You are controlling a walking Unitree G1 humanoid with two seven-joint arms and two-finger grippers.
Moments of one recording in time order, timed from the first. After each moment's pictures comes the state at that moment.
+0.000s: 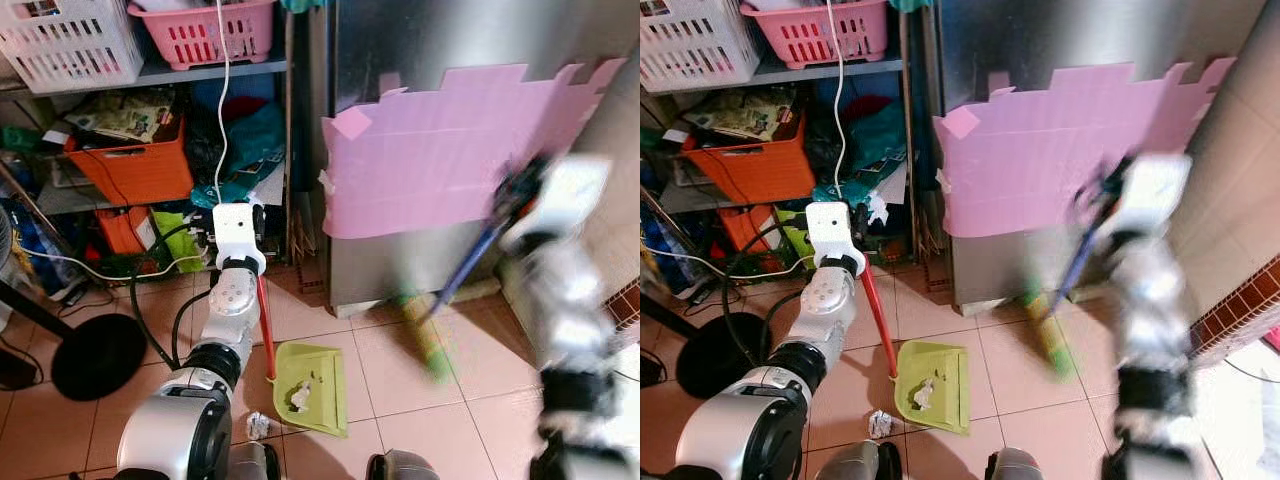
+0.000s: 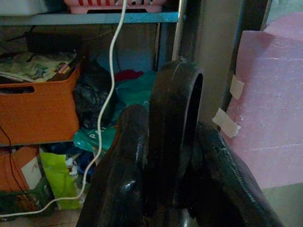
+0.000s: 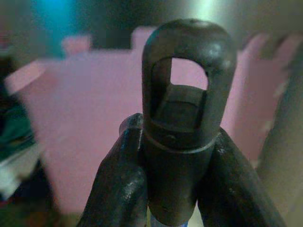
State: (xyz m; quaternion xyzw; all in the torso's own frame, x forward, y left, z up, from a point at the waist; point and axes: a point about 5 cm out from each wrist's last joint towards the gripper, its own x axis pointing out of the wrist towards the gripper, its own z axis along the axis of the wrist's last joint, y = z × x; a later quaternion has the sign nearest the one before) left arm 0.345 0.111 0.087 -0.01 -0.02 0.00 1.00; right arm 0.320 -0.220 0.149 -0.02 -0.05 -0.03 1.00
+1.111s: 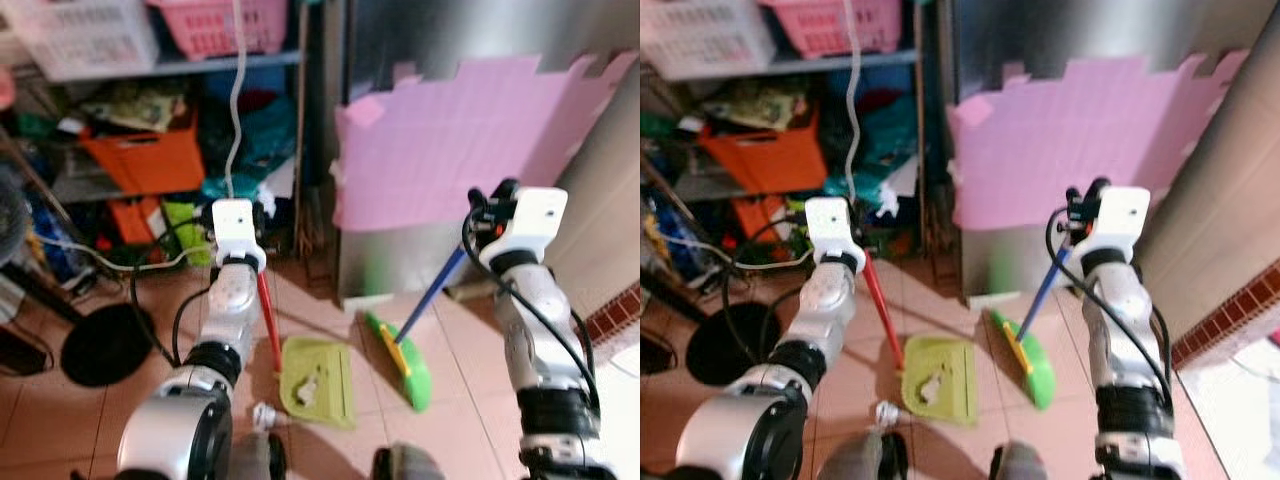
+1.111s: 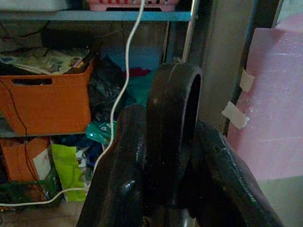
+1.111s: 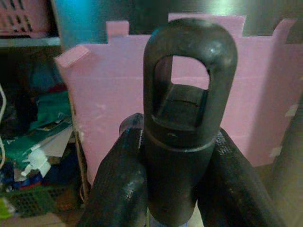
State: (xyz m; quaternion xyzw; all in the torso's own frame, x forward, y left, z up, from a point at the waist) left arm 0.347 0.111 0.088 -0.01 -0.01 0.00 1.00; right arm 0.314 -0.212 0.141 -0.01 -0.04 -0.02 1.00
